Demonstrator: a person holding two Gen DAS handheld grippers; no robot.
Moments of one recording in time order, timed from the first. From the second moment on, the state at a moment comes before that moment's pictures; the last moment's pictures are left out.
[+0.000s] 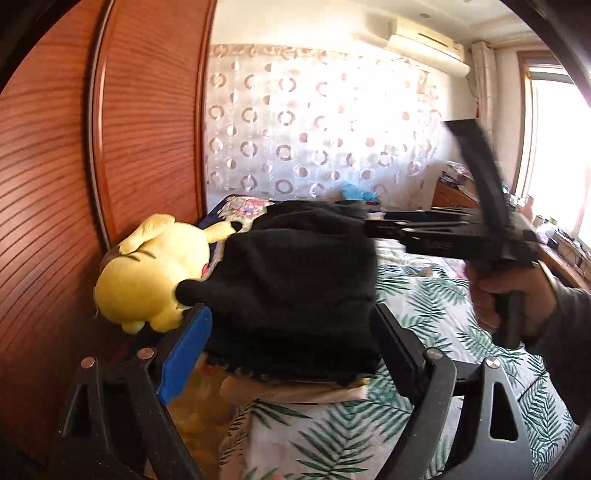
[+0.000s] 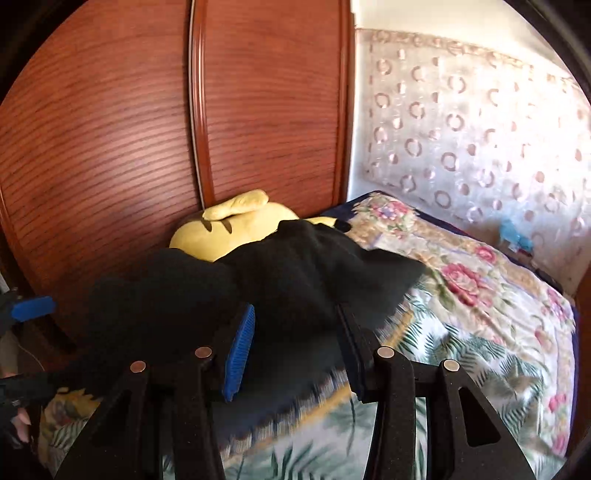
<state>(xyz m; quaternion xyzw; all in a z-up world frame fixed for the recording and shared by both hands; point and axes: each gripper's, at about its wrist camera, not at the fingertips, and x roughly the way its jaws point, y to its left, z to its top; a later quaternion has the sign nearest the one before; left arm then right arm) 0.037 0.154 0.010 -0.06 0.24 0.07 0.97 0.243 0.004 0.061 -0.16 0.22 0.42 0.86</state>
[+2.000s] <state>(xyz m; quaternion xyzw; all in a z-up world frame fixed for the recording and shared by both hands) 0.019 -0.012 0.057 -0.01 0.20 -0.03 0.98 0.012 -0.147 0.037 -0.01 0.14 0.18 0.97</state>
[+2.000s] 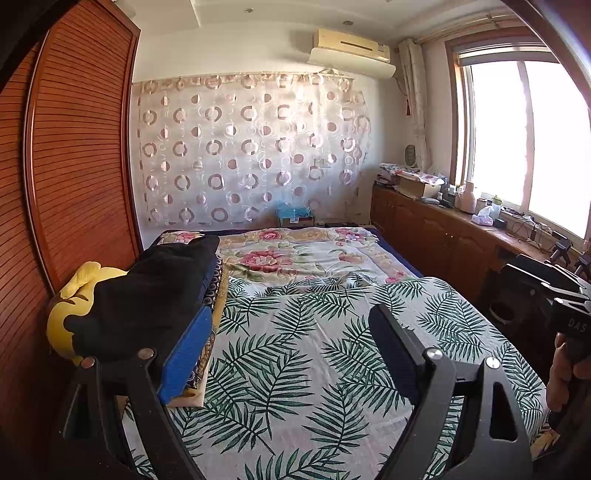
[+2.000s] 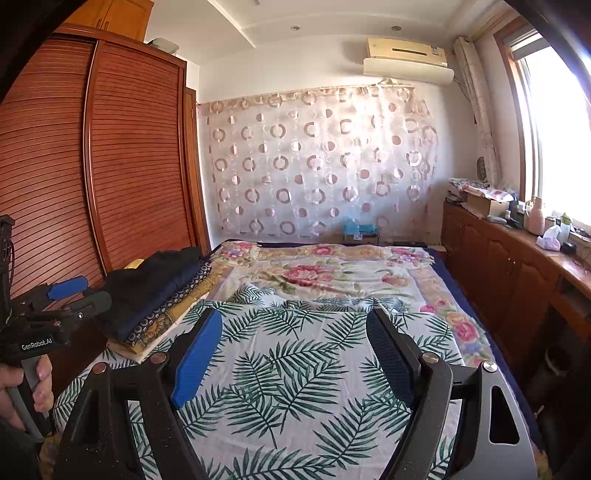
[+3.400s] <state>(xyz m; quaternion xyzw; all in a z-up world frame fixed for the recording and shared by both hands) 0.015 -0.001 0.058 -0.01 0.20 -0.02 0.98 0.021 -0.170 0.039 -0.01 0.14 0.19 0.97</state>
